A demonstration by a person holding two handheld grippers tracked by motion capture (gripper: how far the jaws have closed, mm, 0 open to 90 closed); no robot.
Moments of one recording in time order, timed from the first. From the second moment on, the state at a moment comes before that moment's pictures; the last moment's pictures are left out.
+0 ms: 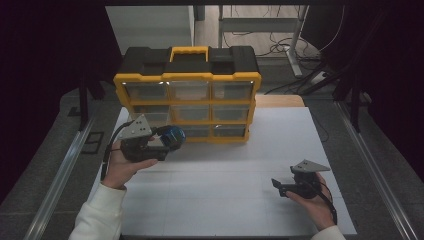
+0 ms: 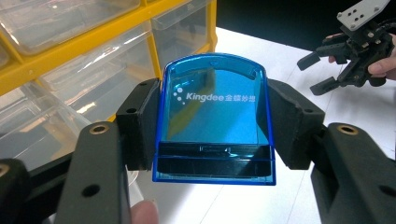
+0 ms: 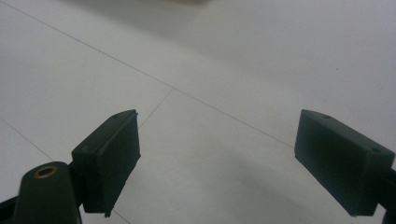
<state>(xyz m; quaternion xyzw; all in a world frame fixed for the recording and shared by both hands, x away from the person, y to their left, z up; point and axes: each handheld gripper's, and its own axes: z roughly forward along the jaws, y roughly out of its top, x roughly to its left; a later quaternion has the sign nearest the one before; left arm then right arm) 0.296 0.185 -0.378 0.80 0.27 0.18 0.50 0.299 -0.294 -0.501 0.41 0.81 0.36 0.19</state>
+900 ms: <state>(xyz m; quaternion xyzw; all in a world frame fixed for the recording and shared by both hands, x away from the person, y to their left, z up) 0.297 0.194 -0.378 0.79 0.28 0.20 0.50 0.300 -0.294 -0.502 0.41 0.82 0.36 0.19</state>
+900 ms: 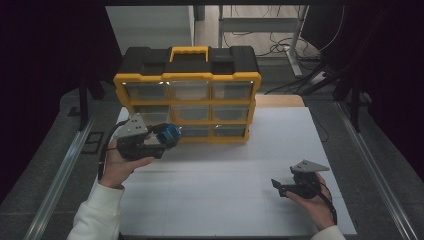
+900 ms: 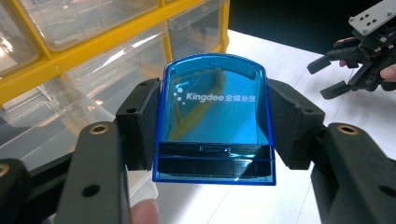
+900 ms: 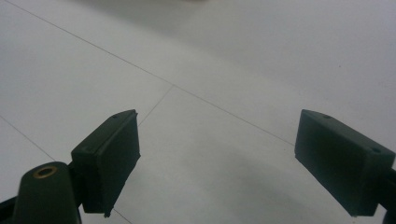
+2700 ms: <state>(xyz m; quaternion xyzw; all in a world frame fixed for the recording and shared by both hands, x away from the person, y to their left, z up) 0.303 0.203 -0.381 0.79 0.31 0.21 0.49 0.300 -0.292 -0.504 0.41 0.82 0.35 0.19</state>
